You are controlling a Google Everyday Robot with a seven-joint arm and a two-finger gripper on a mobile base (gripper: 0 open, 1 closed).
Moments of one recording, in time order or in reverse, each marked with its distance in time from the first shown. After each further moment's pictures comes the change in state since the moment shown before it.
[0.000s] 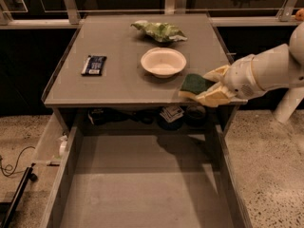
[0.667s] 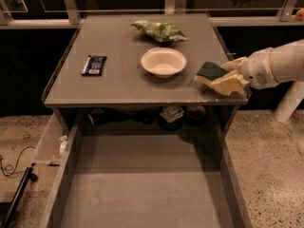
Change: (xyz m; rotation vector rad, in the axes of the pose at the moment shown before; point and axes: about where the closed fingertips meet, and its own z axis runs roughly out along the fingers) arm 0.025 -0.067 -0.013 0.070 -0.075 0.143
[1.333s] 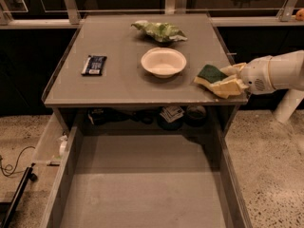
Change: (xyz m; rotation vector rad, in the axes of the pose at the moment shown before) arm 0.015 -0.010 0.014 -0.002 -0.065 0.050
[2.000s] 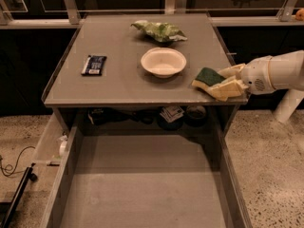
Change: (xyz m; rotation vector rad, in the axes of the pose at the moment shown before) arm 0.000 0.000 0.000 0.000 0.000 0.000
